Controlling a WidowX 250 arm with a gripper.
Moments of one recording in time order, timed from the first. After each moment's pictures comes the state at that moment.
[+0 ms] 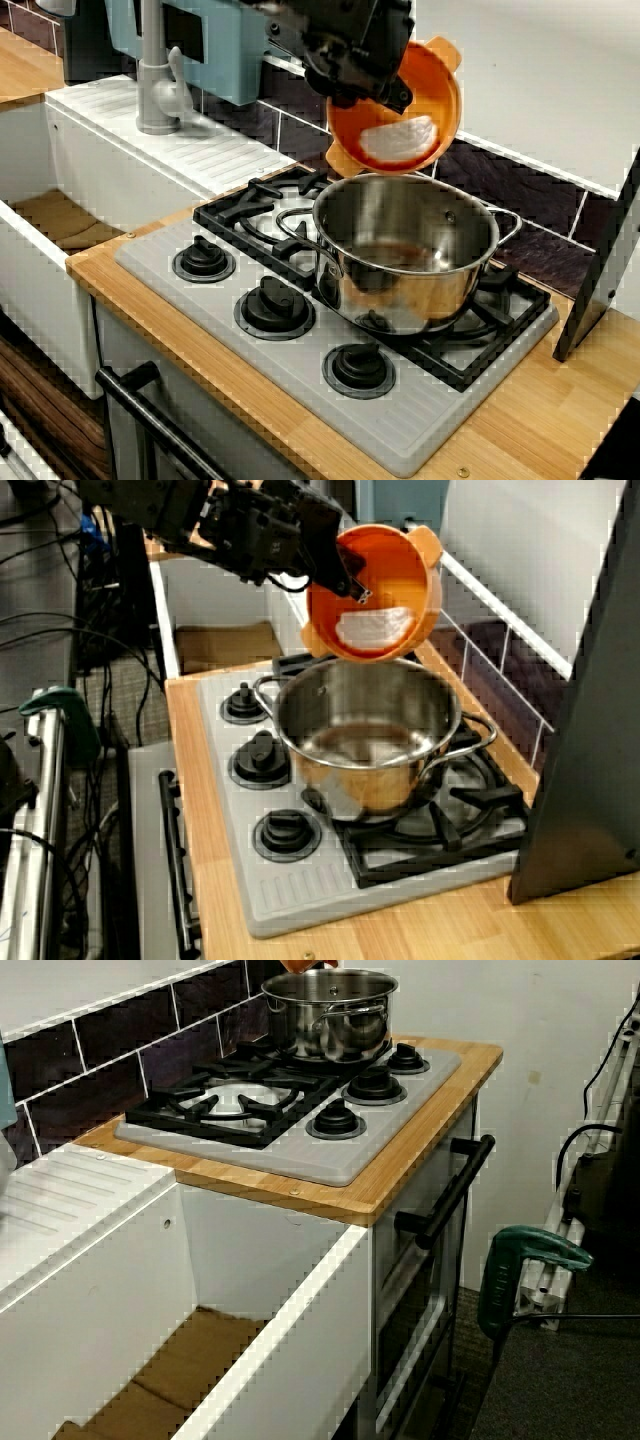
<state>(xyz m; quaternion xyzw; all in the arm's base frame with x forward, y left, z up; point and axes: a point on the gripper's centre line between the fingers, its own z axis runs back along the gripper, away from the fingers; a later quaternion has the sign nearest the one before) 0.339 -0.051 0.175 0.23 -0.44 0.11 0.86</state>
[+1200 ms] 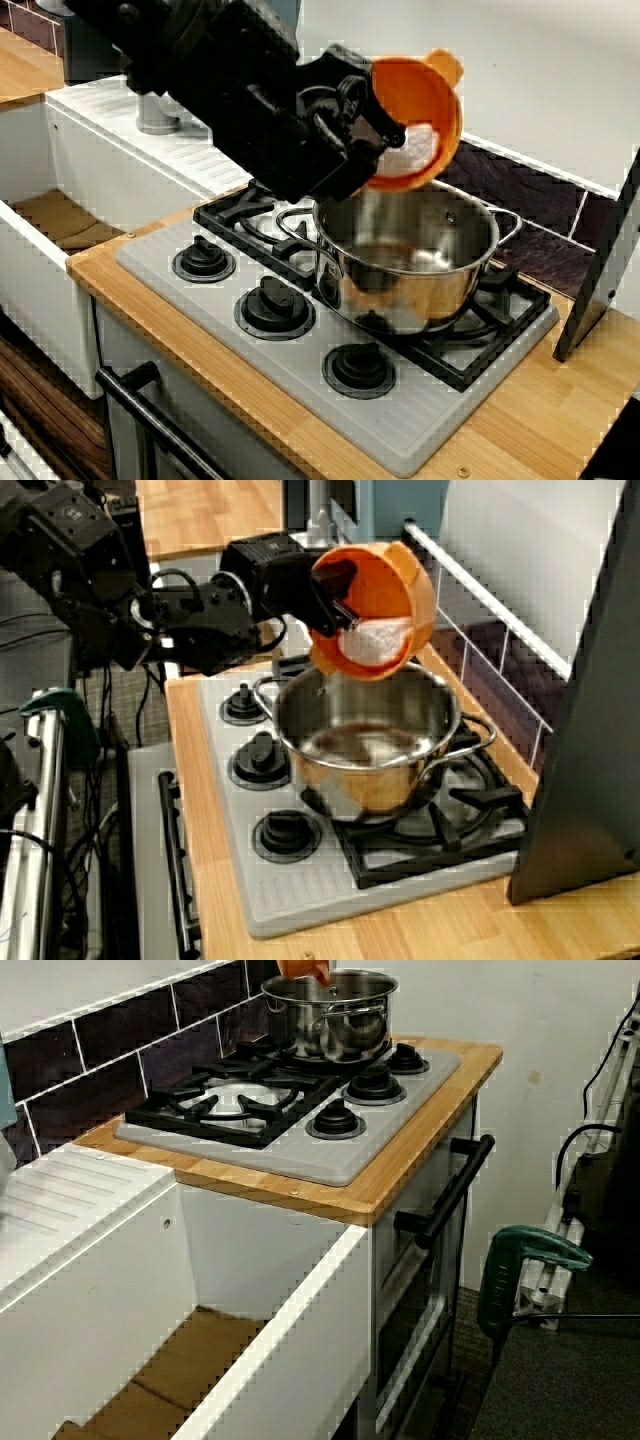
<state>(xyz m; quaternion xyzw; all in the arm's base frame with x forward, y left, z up) 0.329 -0.059 0.169 0.27 -0.58 0.10 0.76</state>
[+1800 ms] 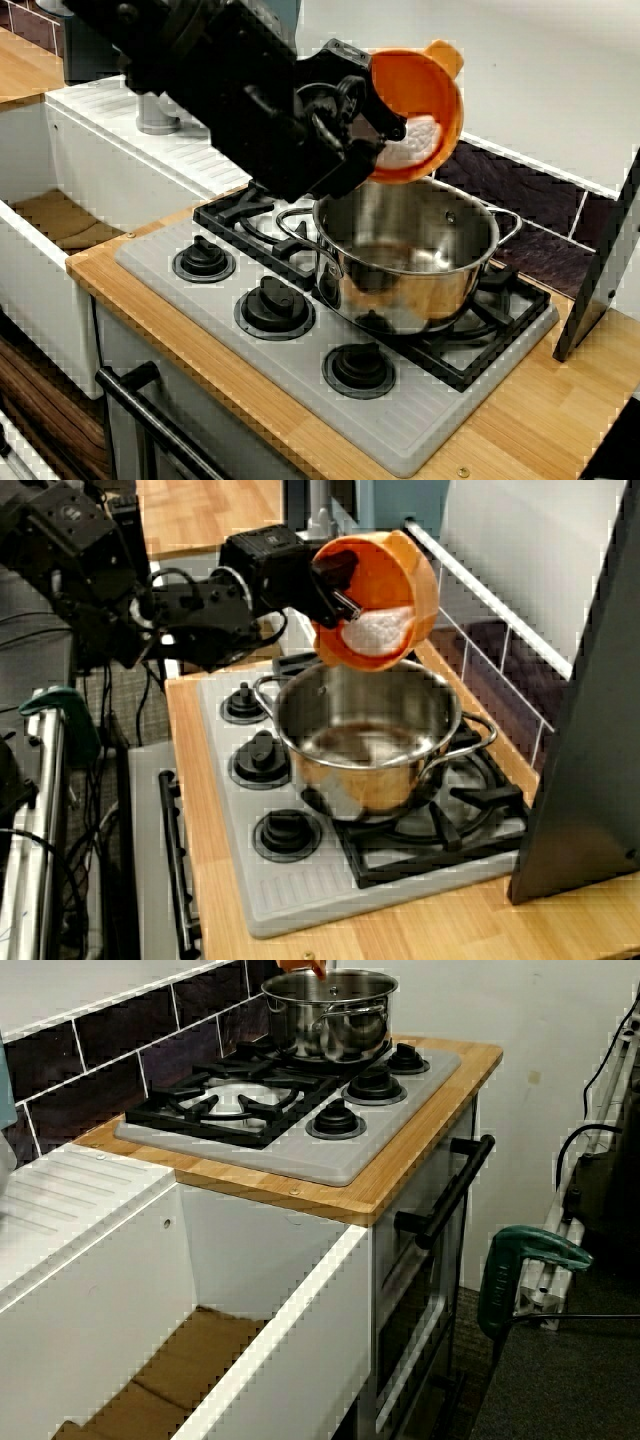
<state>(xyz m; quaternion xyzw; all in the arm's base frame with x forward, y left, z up) 0.329 -0.059 0.175 0.27 -0.60 0.10 0.74</state>
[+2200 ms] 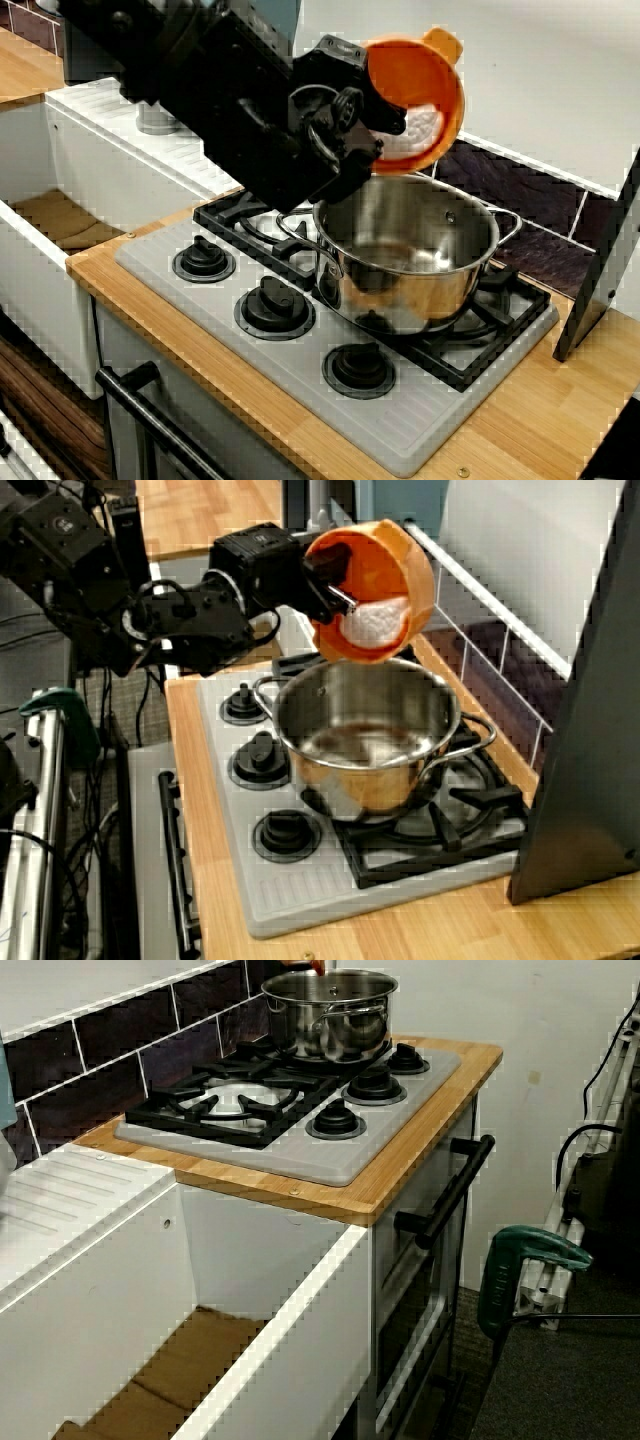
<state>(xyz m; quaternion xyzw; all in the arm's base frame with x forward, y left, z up) 0.327 -0.055 0.178 0.28 -0.62 0.12 0.72</state>
